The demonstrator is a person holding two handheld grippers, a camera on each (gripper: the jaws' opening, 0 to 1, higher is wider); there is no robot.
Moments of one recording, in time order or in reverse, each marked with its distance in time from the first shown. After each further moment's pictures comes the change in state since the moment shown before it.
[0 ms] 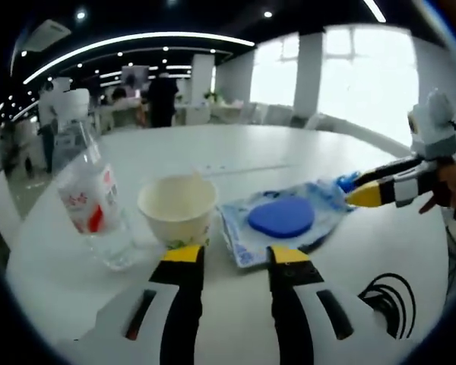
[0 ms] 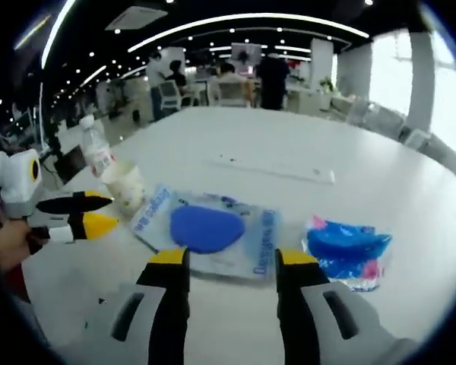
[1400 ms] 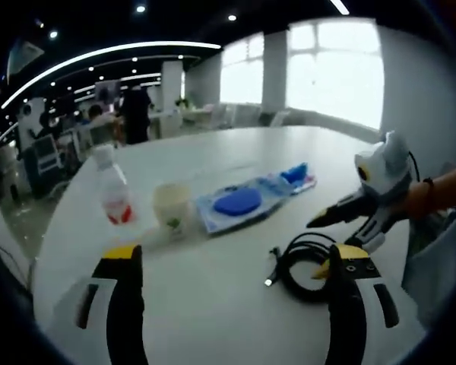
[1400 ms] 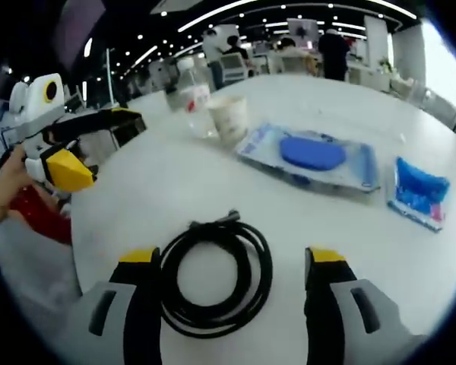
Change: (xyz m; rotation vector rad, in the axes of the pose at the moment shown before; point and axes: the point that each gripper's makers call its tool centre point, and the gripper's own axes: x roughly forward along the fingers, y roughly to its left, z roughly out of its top) left arm -0.119 -0.032 0.002 0.111 0.014 -0.123; right arm -0.034 0.099 -0.102 -0.147 0.175 0.258
